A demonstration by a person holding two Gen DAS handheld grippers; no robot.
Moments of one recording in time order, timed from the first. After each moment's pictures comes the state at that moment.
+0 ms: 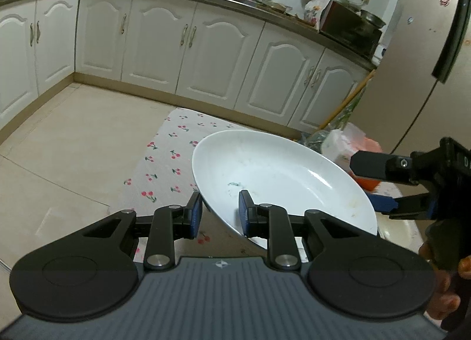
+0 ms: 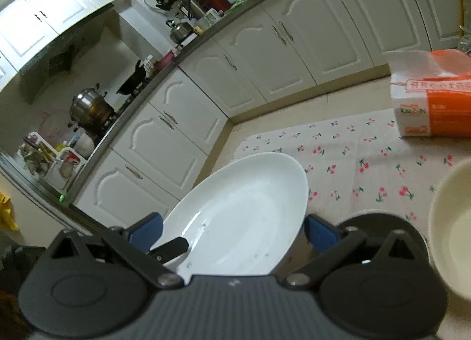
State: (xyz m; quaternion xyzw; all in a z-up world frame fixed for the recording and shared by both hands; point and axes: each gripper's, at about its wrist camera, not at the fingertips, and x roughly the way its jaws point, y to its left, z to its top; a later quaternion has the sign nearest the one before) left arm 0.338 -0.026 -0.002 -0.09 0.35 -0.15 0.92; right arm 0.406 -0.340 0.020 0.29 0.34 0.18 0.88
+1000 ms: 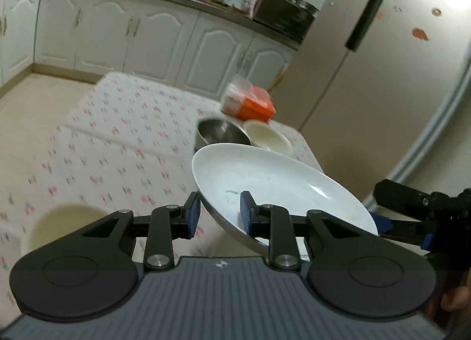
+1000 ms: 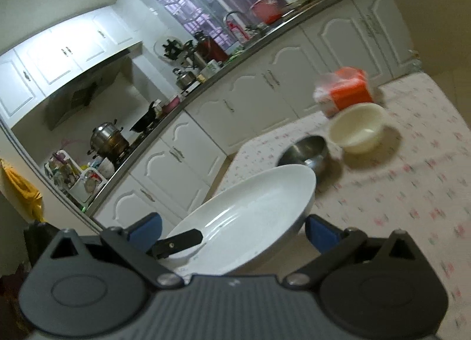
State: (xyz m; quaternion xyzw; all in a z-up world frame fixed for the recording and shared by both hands) left arm 0.206 -0.055 0.009 -0.09 0.35 -0.26 0.89; right arm 0.153 -0.371 0.036 0.31 0.25 0.13 0.91
